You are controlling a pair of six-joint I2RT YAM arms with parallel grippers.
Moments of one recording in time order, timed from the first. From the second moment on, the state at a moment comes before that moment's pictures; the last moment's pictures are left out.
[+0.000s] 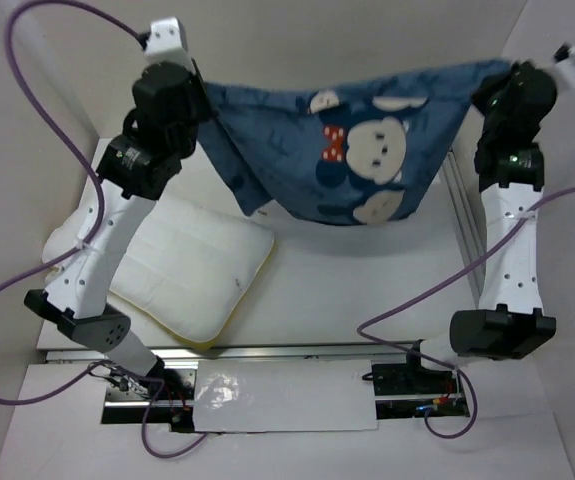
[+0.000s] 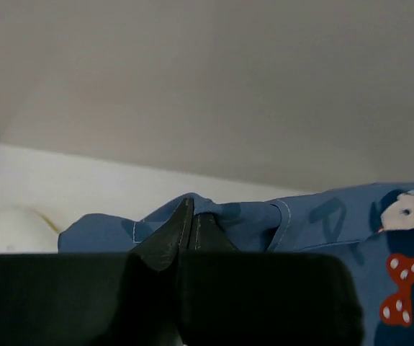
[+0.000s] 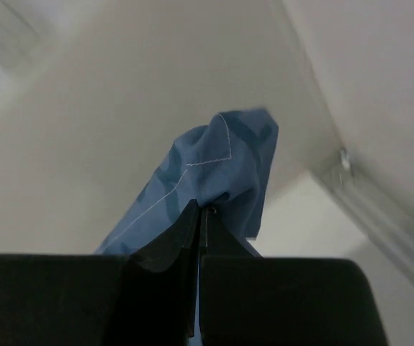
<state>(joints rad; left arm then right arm) -0.53 1.54 2.03 -0.64 -0.60 -0.29 -0.16 1.40 1.66 -0.30 0.21 0.61</state>
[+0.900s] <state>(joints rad) -0.51 1.50 2.06 -0.45 -0.58 -0.11 -0.16 1.41 2.05 -0.42 0.42 0.28</state>
